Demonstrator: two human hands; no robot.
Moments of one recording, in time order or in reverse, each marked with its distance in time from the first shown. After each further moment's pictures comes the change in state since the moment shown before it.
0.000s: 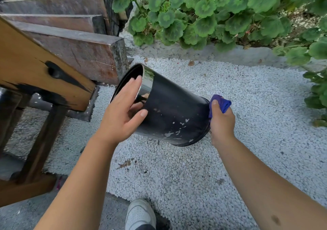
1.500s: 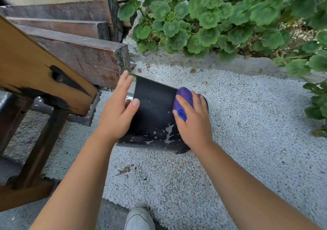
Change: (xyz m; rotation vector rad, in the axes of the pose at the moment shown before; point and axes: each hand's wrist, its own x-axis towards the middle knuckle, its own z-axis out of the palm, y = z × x) left_hand 0.017 -0.009 -0.014 0.030 0.116 -0.163; right_hand -0.049 -0.031 0.045 -0.788 -0.291 -0.824
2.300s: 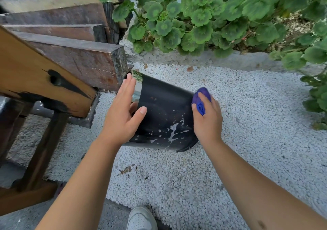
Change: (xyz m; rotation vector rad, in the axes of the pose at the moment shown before) left_hand -0.008 0.010 0.015 0.025 -0.042 0.017; right_hand 0.001 0.032 -0.007 0.300 0.205 0.329
